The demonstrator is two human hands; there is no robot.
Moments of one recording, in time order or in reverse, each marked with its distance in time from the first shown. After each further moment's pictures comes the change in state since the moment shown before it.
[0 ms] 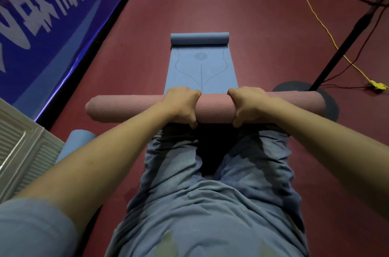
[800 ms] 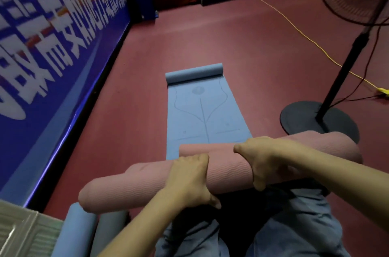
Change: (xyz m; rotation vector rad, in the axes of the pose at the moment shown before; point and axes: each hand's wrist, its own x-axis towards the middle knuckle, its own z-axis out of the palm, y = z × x) left_hand 0.018 -0.010 0.006 -0.129 -0.058 0.011; right_hand 0.052 0.013 -0.025 0.016 -0.320 -0.088
